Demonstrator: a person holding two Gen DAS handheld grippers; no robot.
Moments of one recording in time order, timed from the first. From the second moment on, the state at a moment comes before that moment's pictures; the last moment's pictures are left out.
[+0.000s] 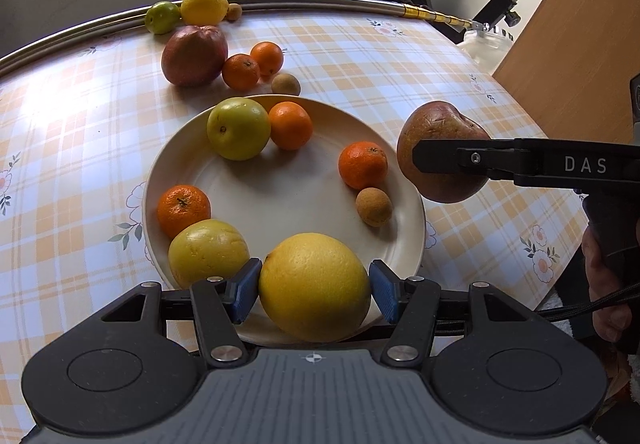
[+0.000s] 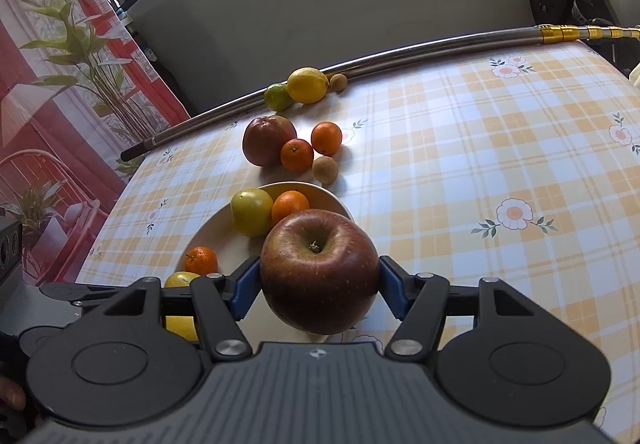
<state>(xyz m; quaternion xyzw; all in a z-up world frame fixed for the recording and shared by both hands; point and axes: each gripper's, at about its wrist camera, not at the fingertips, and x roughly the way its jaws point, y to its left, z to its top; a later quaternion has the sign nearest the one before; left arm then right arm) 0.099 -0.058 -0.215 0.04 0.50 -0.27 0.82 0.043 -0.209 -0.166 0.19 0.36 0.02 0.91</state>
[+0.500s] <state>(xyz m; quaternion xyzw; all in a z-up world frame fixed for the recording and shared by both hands) 0.087 -0.044 -0.199 0.01 0.47 -0.27 0.84 0.036 -0.199 -0.169 0.19 0.37 0.04 0.91</state>
